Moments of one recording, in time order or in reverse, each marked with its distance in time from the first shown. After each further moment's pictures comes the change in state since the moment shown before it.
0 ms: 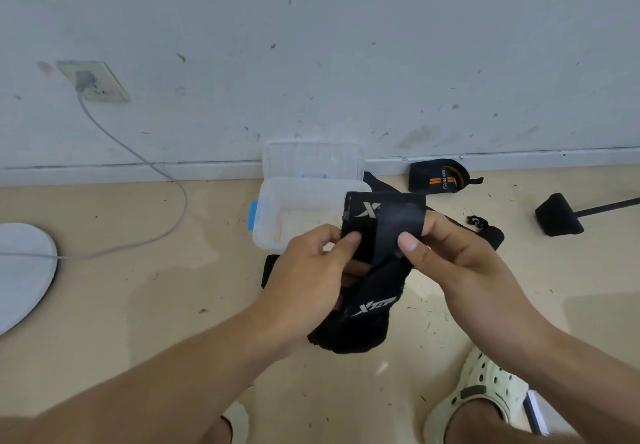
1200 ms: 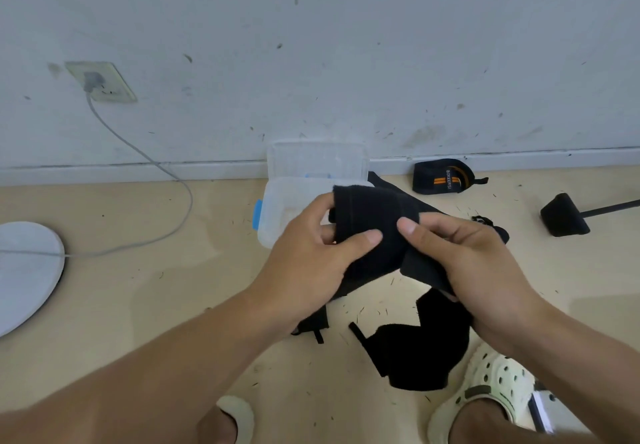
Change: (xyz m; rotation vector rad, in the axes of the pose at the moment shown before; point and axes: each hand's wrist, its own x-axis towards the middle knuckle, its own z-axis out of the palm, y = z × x) left_hand 0.002 0.012 -0.013 -0.025 -0.022 0.129; right_hand 0.006 -0.022 0.009 0.140 0.042 0.167
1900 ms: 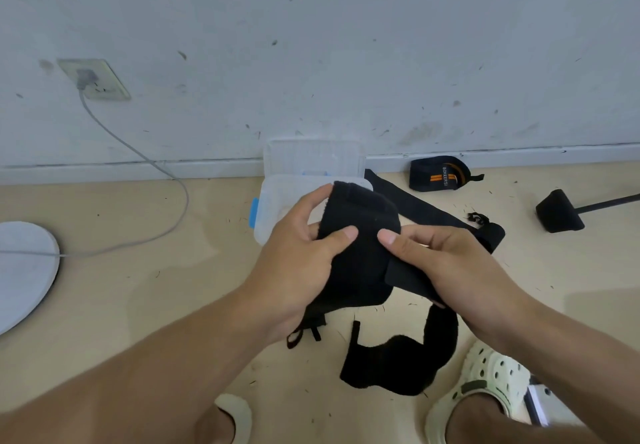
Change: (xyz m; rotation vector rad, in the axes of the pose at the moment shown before) left_hand 0.002 -0.006 -0.001 -0.134 0.031 -0.067; right_hand 0.002 0.003 -0.001 -0.193 -0.104 0.106
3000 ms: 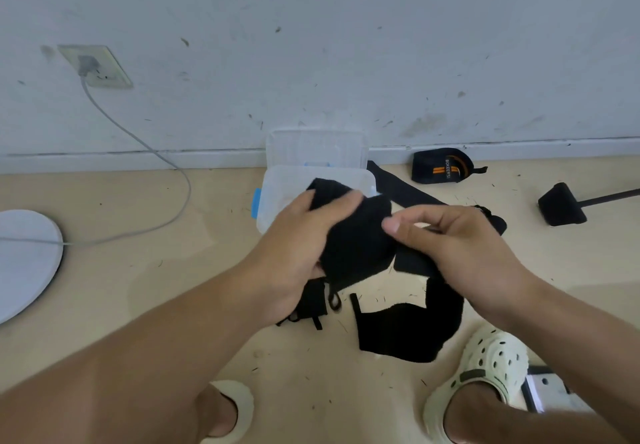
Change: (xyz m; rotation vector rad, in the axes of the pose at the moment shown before) left_hand 0.000 0.008 -0.004 -0.052 -0.012 -0.147; right_hand 0.005 0.005 -0.003 -0.058 0.070 -0.079
